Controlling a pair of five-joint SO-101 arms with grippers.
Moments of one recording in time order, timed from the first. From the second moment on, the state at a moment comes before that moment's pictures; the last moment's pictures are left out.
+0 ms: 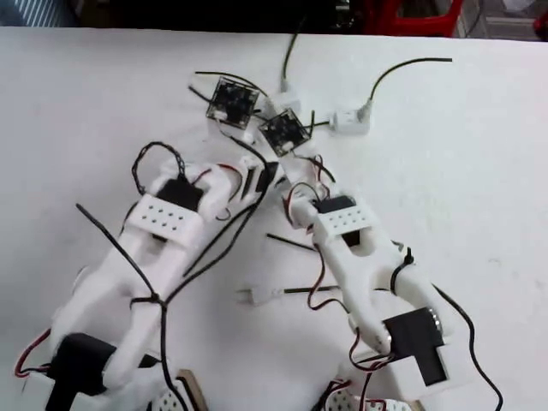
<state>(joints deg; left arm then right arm) 15.0 -15.5 36.7 32.1 -1.0 -19.7 -3.8 43.2 18.9 18.2</state>
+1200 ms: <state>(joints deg) 3.3 -15.5 38.3 34.2 -0.7 -13.1 6.6 27.7 24.8 5.7</state>
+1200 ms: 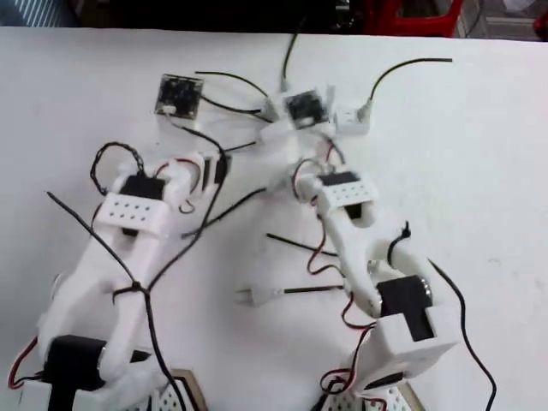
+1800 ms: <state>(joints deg) -1.5 -15.5 38.3 34.2 4.2 -8.5 -6.0 18.5 50.5 4.7</state>
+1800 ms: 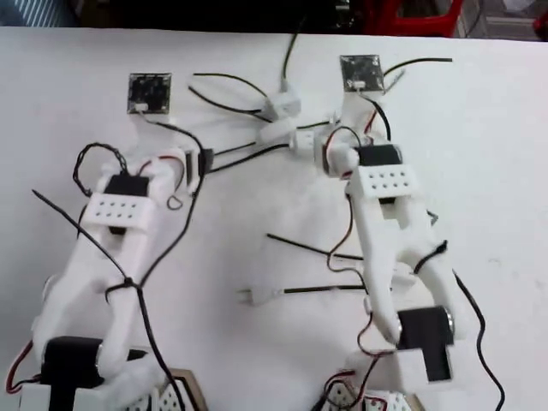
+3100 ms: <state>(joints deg) -5.5 -15.2 38.3 34.2 4.4 -12.7 4.3 31.4 69.2 55.0</state>
